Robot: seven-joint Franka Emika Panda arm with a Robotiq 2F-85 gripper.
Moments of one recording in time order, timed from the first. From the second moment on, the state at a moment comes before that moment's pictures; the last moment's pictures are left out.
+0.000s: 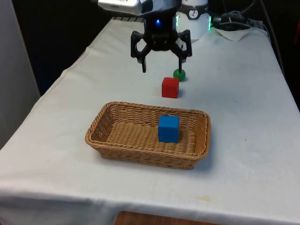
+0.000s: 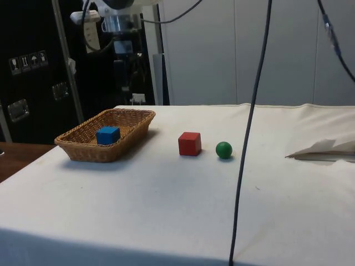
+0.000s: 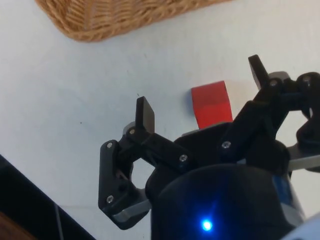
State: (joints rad) arm 0.36 0.50 -0.53 -1.76 0.31 2.16 -0.36
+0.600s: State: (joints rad) arm 0.36 0.33 -0.52 -1.92 0.23 2.16 -0.37
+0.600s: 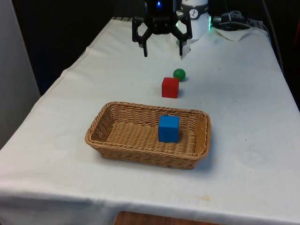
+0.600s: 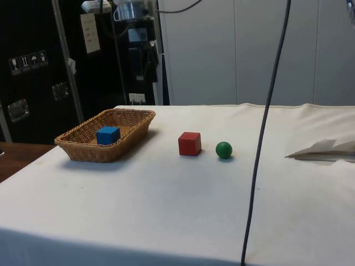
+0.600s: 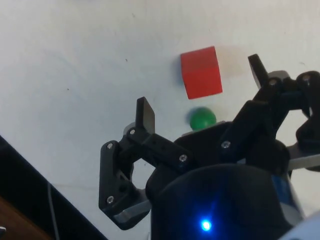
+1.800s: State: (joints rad) arm 0.36 0.07 -0.46 -2.23 0.13 2.32 -0.29
